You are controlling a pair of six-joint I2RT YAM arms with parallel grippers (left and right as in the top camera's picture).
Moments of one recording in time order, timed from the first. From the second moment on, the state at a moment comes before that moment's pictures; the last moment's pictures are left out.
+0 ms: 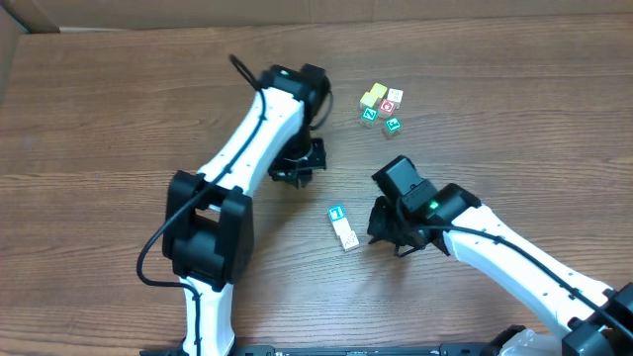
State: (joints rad) left arm -0.43 2.11 1.78 -1.43 0.06 -0.52; right arm 0.64 1.48 0.94 -0.74 -0.13 0.93
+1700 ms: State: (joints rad) left arm -0.45 2.11 1.45 -1.08 0.26 -0.58; right arm 0.68 1.70 0.94 -0.60 -0.23 0.91
